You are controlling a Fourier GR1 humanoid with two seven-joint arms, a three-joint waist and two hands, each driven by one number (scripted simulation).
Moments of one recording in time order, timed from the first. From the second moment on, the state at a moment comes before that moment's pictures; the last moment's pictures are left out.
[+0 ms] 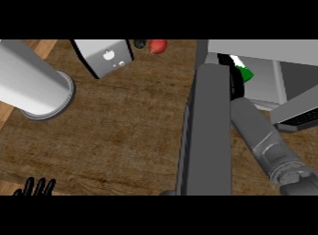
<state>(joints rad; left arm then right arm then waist) 0.66 0.27 -0.26 -1.89 0.33 -0.09 -0.69 -1.02 -0.12 -0.10 -0.07 0.29 -0.72 -0.65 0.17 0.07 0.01</state>
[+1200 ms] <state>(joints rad) 0.74 0.26 -0.28 -1.95 0.31 -0.06 -0.68 -0.75 -0.07 -0.28 -0.14 0.09 -0.24 -1.01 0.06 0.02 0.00</state>
